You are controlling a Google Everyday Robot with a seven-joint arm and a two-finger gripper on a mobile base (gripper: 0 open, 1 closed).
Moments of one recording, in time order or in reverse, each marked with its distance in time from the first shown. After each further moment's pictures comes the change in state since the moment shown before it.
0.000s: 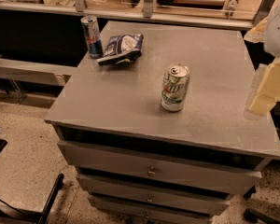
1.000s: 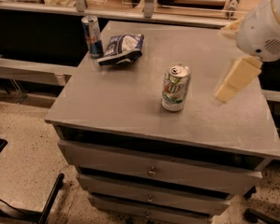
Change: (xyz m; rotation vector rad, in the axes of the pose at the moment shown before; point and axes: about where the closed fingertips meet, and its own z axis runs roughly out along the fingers) arm -0.043 -0.029 0.034 0.006 -0.255 0.015
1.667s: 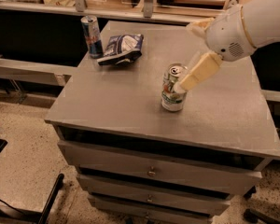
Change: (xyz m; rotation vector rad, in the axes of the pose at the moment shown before) arm -0.064 -0.023 0.048 -0.015 -0.348 -0.015
